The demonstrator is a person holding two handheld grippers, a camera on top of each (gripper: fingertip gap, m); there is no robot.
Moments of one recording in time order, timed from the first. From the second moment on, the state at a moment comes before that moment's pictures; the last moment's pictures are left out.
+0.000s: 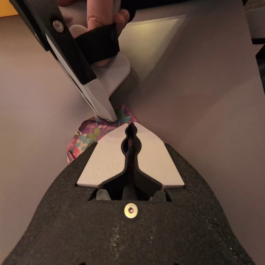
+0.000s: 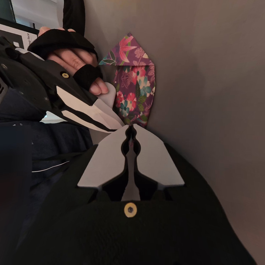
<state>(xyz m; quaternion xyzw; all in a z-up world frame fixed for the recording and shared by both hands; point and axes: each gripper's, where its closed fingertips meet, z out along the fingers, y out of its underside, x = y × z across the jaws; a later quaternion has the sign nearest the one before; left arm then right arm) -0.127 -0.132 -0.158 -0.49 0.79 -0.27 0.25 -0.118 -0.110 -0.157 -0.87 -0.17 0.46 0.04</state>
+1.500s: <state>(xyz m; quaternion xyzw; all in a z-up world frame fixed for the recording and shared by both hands) -0.126 -0.132 -0.158 -0.49 0.79 -0.26 0.26 -0.125 -0.077 -0.157 -0.87 -0.14 0.47 0.05</state>
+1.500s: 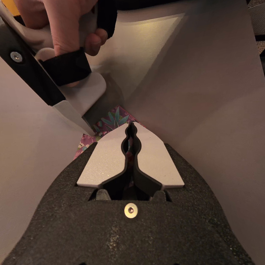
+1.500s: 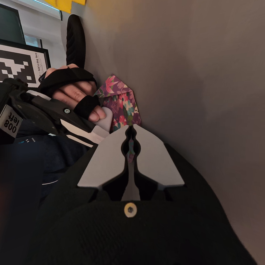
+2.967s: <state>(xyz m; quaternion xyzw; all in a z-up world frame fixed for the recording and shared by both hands) -0.126 -0.133 -0.158 -0.49 0.79 -0.27 0.25 -0.118 -0.135 -0.154 -0.86 -0.11 0.49 0.05</state>
